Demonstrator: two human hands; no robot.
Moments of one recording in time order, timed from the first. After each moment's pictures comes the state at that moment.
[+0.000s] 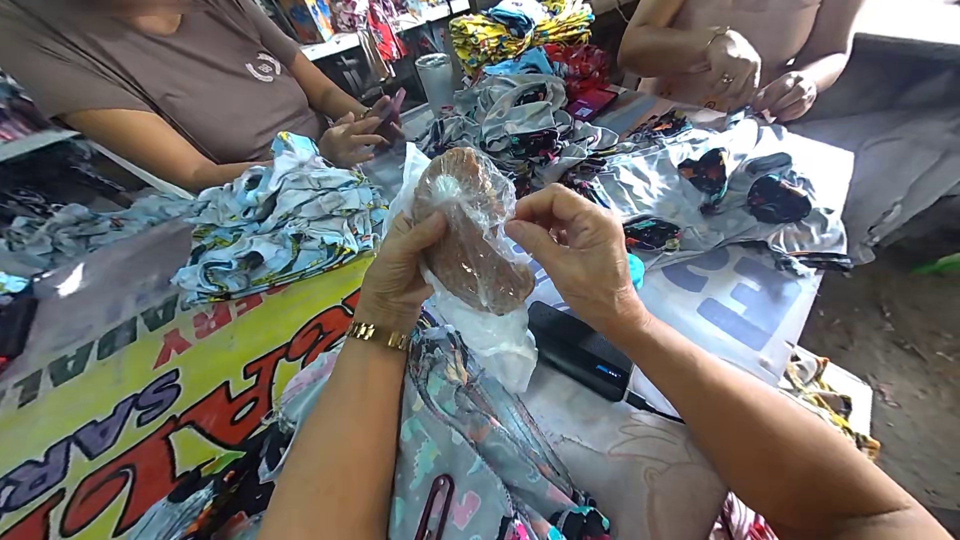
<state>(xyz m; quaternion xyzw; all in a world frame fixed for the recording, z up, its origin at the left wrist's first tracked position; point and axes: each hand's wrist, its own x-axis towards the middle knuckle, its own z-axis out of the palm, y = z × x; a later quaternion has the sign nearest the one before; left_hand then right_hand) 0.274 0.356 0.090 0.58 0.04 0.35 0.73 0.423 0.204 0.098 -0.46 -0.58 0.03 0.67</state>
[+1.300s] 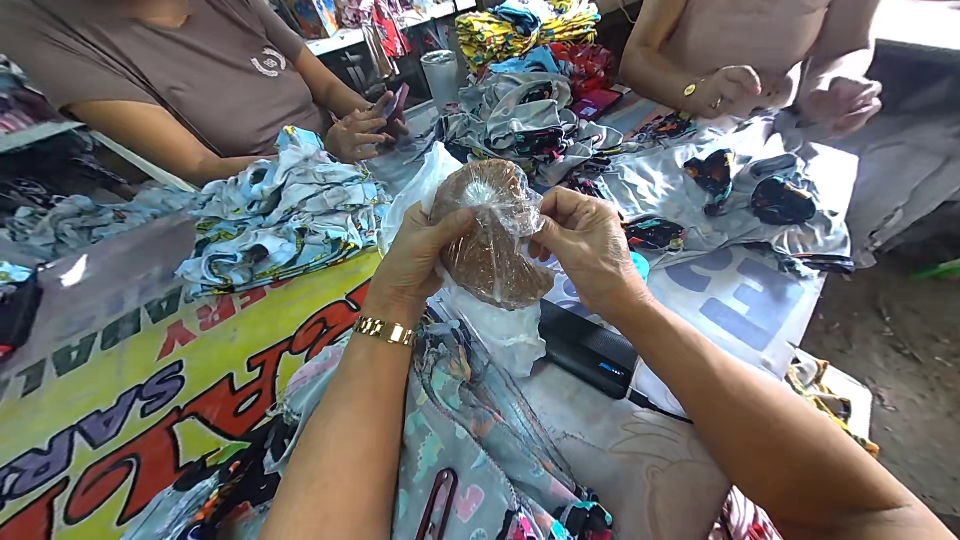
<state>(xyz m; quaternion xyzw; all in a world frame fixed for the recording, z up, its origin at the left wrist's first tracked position) 0.290 0.360 0.099 0.61 0.09 0.35 0.71 0.433 0.216 0.090 -0.46 -0.49 0.20 0.71</state>
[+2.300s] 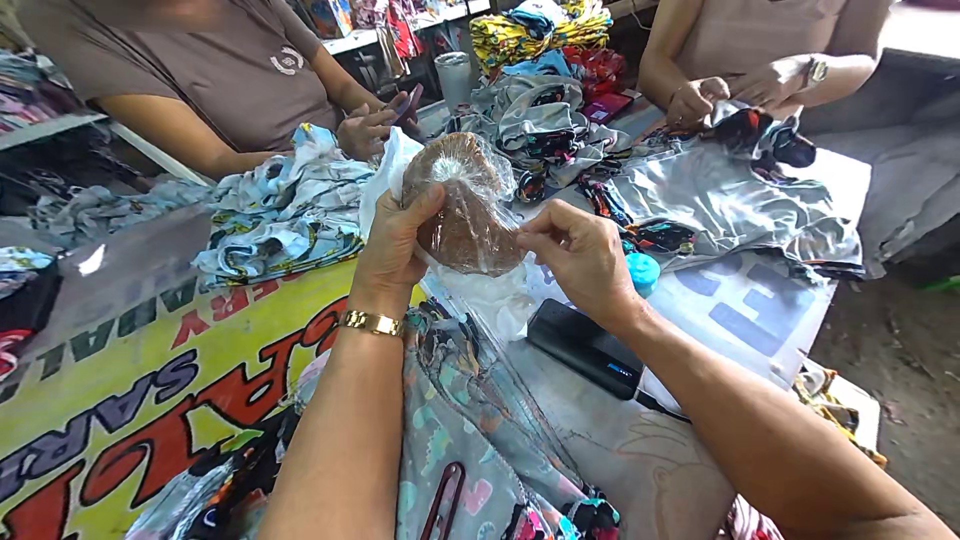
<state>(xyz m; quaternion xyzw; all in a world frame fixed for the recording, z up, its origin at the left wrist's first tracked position) 0.275 0.387 0.102 0.60 0.10 0.43 0.67 0.428 0.217 0.080 -0.57 -0.58 0.00 0.58</state>
